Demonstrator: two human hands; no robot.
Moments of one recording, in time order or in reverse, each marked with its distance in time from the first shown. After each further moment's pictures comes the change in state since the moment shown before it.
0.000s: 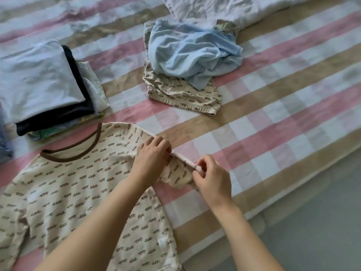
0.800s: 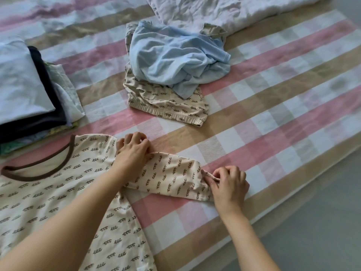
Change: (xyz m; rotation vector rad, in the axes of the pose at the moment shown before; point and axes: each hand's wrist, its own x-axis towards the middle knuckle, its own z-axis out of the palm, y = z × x) left_hand 0.053 -0.028 0.020 0.113 -0.120 -0.042; right_hand 0.031 0.078 -0.012 -0.374 0.110 0.257
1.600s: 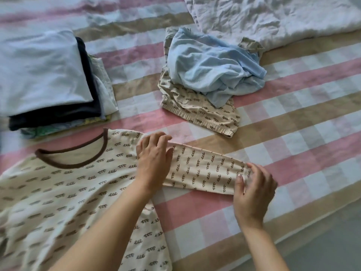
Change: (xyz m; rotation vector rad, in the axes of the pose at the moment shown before) left_hand -0.023 0.003 -0.007 -0.221 0.333 -0.188; right_hand 0.007 -0.026 0.003 0.192 0.432 -0.263
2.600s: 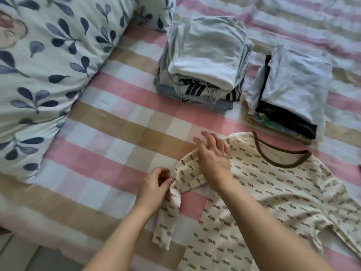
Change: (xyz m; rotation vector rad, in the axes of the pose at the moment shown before) left_hand -0.282 -0.296 -0.175 -0.591 0.249 -0.924; right_hand -0.212 -0.406 0.146 -0.078 -0.791 -1.052
